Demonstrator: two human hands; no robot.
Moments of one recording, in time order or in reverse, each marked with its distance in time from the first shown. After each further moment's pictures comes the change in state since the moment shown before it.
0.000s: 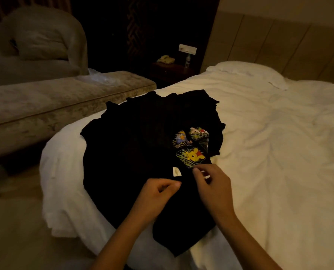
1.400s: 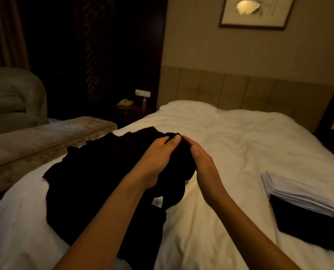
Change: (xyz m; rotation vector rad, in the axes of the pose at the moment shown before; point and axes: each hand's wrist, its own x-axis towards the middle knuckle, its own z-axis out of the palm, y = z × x) left_hand -0.051 0.249 0.088 -0.315 -0.249 0.088; right_hand -0.036 -0.096 -0.212 0.503 -0.012 -0.147
